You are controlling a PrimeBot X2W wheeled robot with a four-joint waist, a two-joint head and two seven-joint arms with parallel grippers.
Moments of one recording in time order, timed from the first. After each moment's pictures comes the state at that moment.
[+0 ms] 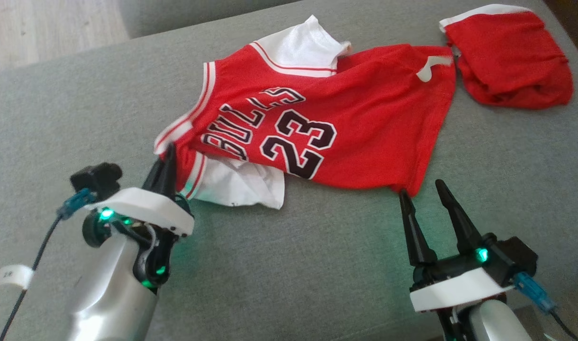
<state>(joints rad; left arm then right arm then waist) -0.46 0.17 -0.36 0.55 -0.78 -0.08 0.01 -0.01 -0.05 0.21 0.13 0.18 0.13 -0.26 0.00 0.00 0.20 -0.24</state>
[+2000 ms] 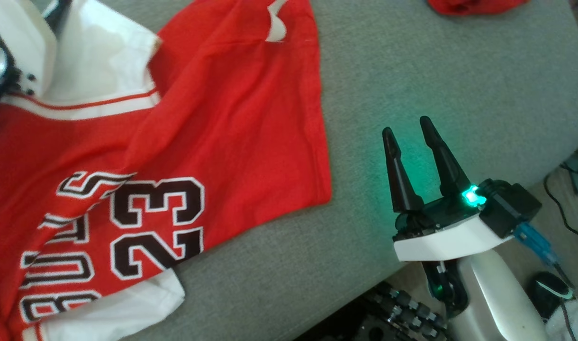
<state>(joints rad) -1.10 0.71 -0.76 0.41 -0.59 -0.13 0.54 -0.20 -0.05 0.29 0.10 0.29 0.13 -0.26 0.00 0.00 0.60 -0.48</state>
